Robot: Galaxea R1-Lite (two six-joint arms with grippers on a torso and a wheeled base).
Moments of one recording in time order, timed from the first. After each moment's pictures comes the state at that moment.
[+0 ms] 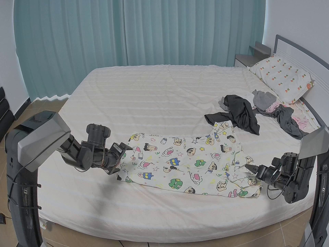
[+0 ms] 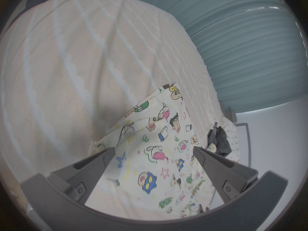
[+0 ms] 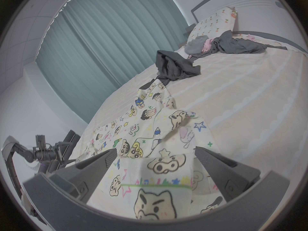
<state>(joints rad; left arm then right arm) -0.19 2.32 -1.09 -0.48 -0.25 -1.13 -0.07 2.42 -0.41 -1.55 0.31 0.47</state>
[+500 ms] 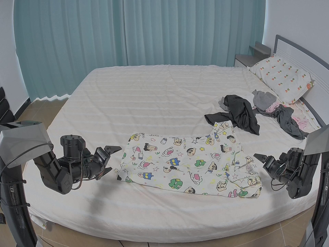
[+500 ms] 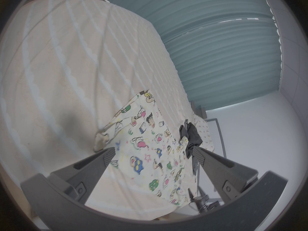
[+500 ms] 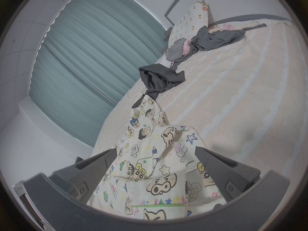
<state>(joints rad) -0.13 2.21 -0.62 -1.10 -0.37 -1.03 -0.13 2.40 -0.45 -1.55 0.33 0.71</state>
